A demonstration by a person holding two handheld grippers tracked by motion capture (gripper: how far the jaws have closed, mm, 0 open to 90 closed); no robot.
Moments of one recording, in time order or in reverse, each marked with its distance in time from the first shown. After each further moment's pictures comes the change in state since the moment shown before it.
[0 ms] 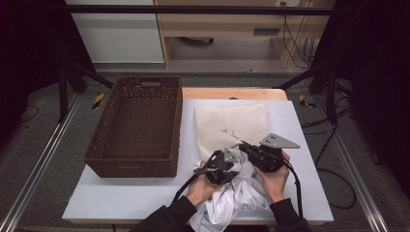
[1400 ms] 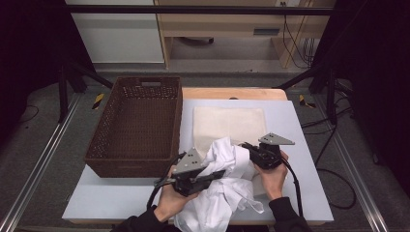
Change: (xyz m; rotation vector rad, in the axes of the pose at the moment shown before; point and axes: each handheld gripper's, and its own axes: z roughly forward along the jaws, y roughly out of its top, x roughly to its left) left arm -0.015 -0.022 -0.120 -0.382 -0.097 0.018; right arm -0.022 -0.019 0.021 0.099 -0.074 0.059
